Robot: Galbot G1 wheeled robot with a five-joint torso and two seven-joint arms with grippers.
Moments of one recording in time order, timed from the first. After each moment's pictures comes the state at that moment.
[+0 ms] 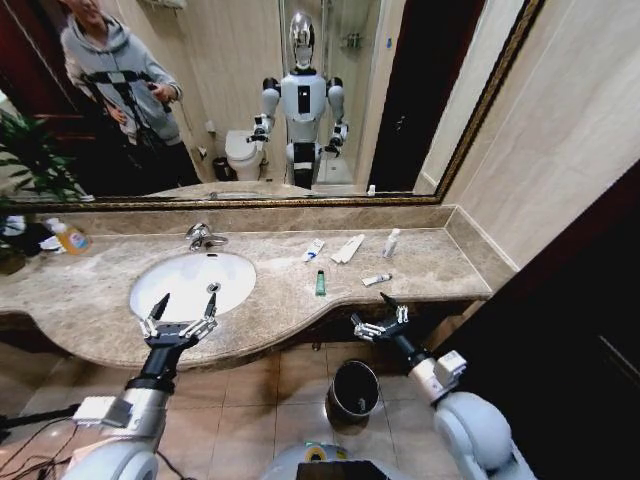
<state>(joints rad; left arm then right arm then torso) 1.84 -1.36 -0.82 -2.47 -0.37 0.04 0.05 -1.52 1.17 0.54 2.22 0.27 -0.15 -0.08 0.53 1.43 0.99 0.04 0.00</state>
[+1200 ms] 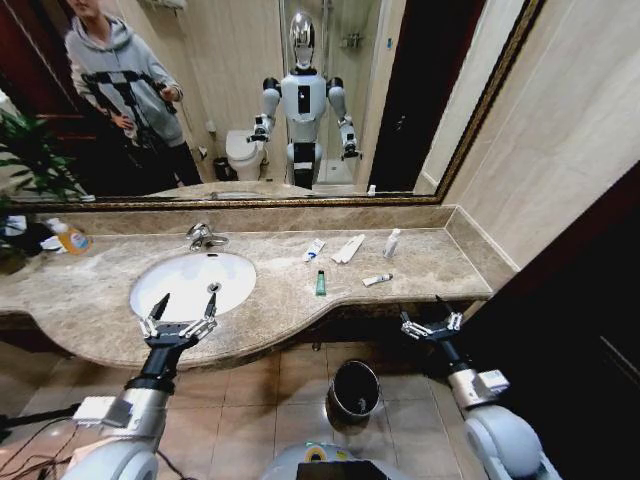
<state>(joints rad) 1.84 -1.36 -0.82 -2.47 -0.37 0.04 0.05 -1.74 1.21 0.73 2.19 0.28 0.15 -0.05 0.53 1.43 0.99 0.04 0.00</state>
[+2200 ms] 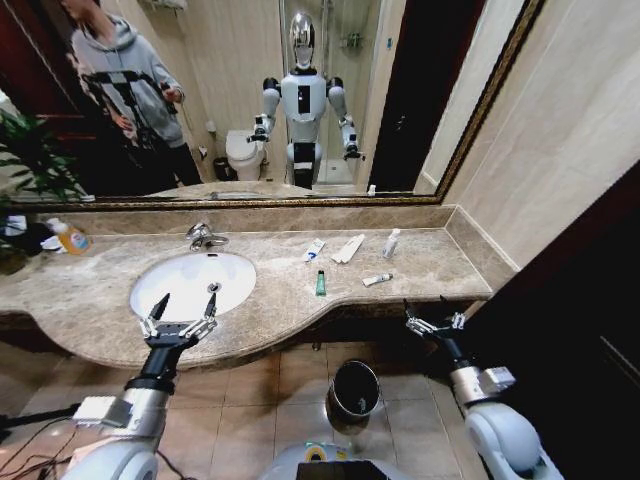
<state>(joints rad) 1.84 -1.36 -0.82 -2.47 -0.37 0.04 0.05 -1.70 1.17 0.73 2.15 0.43 0.12 -0.03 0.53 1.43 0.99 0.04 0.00</state>
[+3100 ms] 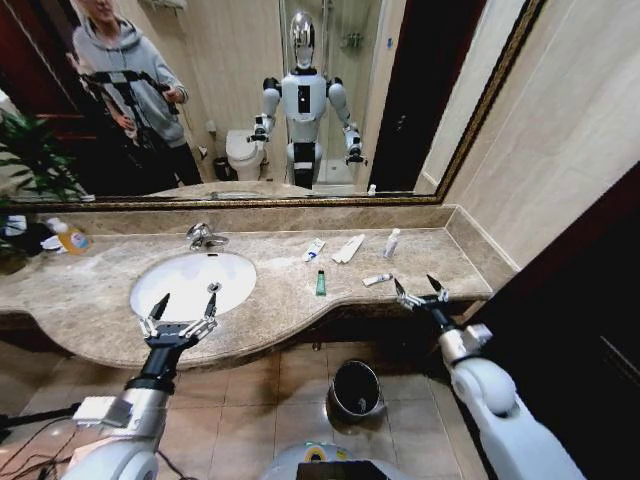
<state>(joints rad) 1.84 -1.36 -0.82 -2.47 -0.37 0.04 0.05 -1.34 1.07 0.63 1.93 0.50 -0.02 -0.05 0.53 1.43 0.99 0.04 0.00</state>
